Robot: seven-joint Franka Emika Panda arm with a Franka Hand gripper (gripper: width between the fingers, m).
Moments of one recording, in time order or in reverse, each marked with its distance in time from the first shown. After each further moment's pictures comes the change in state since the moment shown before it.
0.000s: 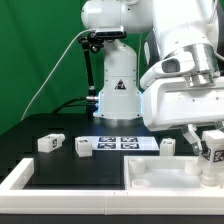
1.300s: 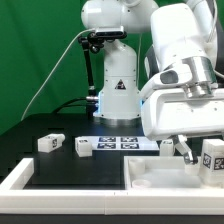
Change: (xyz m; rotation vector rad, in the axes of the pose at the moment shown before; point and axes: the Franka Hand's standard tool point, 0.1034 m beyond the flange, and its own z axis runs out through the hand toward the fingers) arm -0.011 -0.001 0.012 -0.021 0.056 0.007
